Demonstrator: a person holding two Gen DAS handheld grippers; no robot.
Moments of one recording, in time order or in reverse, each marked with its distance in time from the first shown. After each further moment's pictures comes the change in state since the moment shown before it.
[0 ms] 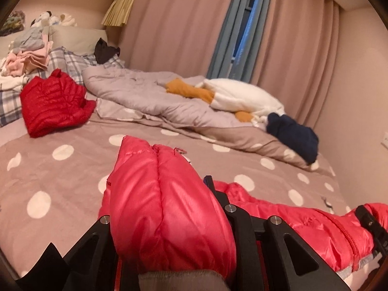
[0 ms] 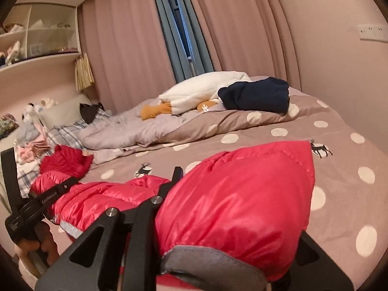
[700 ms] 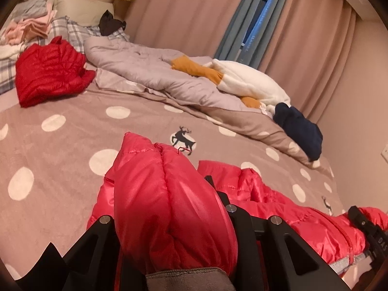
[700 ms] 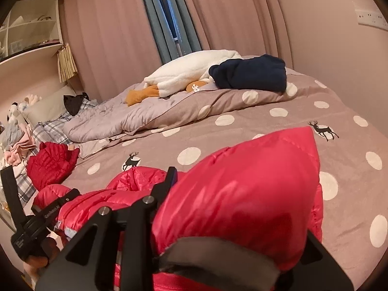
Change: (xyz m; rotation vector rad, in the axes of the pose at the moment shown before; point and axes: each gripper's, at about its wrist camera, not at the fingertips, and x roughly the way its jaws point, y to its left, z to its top) left arm 0.028 0.021 -0.007 -0.108 0.117 -0.041; right arm 0.039 0.006 -0.002 0.078 0.085 -0.069
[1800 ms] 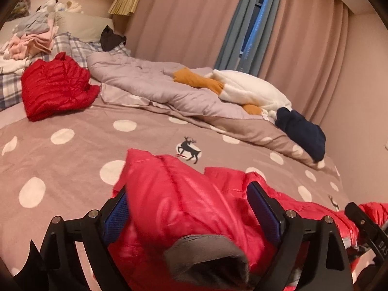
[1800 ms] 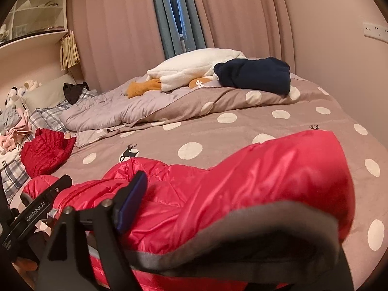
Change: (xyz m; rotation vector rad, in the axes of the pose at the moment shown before) left arm -0.013 0.001 -0.003 0.050 -0.084 0.044; right arm 0.005 0.019 -0.011 -0.089 -0.011 -0.028
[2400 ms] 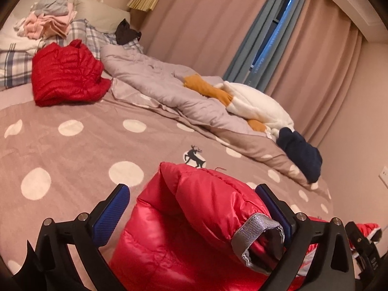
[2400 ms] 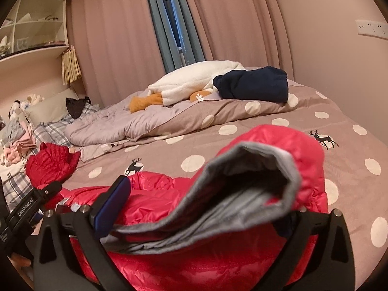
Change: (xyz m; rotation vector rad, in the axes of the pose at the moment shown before) left arm -0.011 0.027 0.012 -0.130 -0.018 -0.027; right arm -0.013 -0.003 0.003 0.056 -0.065 0.012
